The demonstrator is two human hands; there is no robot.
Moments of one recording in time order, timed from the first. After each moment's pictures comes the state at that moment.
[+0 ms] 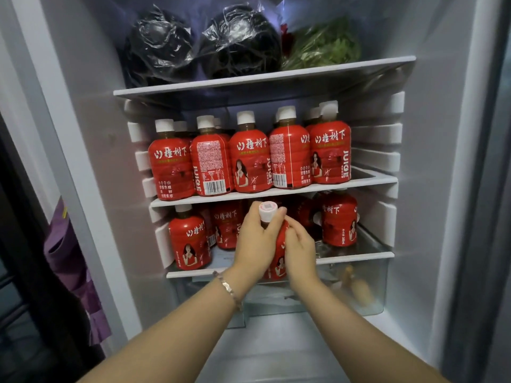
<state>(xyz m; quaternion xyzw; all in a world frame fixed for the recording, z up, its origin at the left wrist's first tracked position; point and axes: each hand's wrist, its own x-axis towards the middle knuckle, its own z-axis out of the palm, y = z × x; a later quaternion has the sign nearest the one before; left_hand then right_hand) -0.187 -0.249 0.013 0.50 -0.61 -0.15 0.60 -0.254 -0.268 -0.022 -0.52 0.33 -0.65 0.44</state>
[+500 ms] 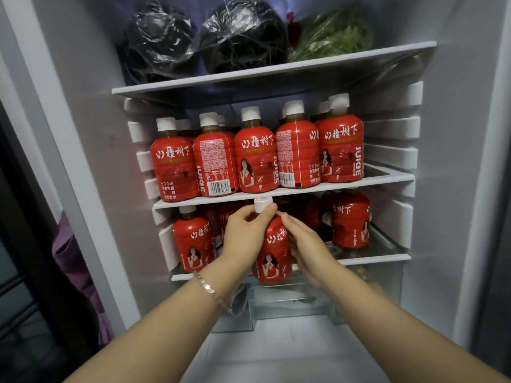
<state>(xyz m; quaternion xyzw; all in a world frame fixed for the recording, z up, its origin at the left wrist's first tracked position) -0.161 -0.256 0.026 0.54 -0.52 -0.26 0.61 -0.266 -0.294 -0.013 -0.53 0.29 -0.49 0.63</state>
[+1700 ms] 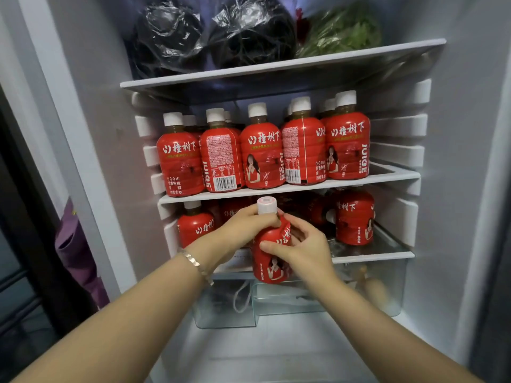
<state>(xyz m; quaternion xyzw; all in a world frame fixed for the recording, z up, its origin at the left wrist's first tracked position) -0.137 -0.254 0.045 0.54 -0.62 -0.38 0.43 -0.258 -0.264 -0.015 -0.59 0.34 -0.56 0.46</state>
